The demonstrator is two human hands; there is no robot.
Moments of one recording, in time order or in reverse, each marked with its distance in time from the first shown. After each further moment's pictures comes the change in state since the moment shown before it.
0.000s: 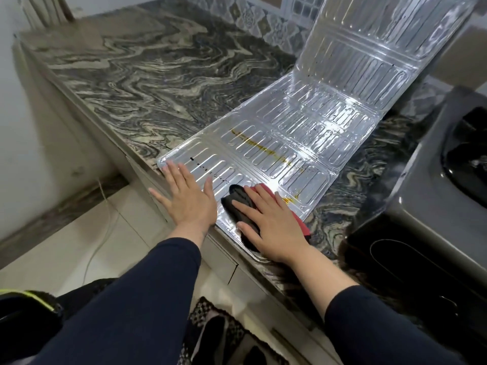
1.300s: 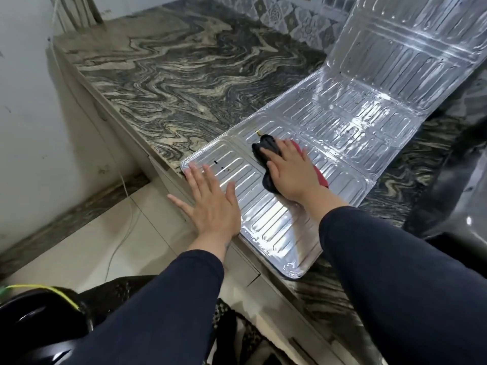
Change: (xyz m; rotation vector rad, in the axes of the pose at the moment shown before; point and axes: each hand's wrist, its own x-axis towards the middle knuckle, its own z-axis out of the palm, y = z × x) left_hand 0.004 -0.003 0.005 -0.001 0.044 0.002; right_hand 0.124 0.043 -0.012 -0.046 0.004 0.171
